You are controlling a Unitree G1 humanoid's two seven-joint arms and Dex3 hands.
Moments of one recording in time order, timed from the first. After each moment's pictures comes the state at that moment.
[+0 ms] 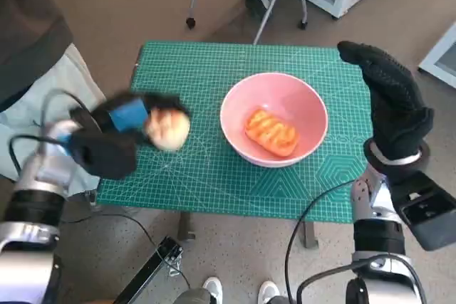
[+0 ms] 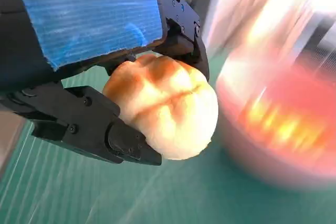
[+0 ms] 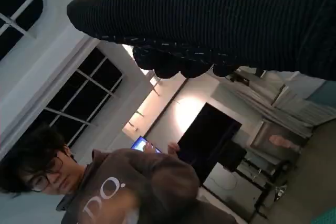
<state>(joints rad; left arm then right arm) -0.87 0.68 -0.17 0.66 0.24 -0.59 -0.57 -0.73 -0.17 -0.19 0.67 0.38 -1.05 0.59</state>
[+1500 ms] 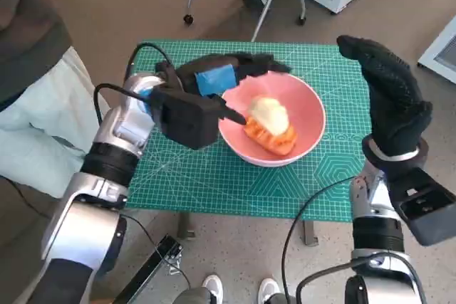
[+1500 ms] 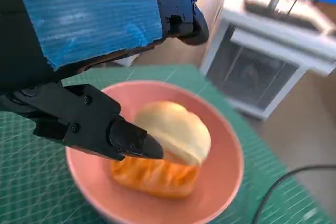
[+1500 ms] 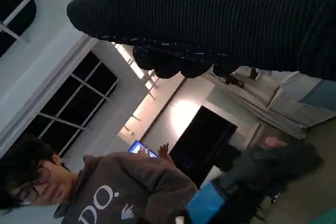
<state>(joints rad) -1.13 0.34 -0.26 0.93 0.25 -0.56 -0.62 -0.73 -0.18 -0.19 0.67 0.35 -1.04 0.54</state>
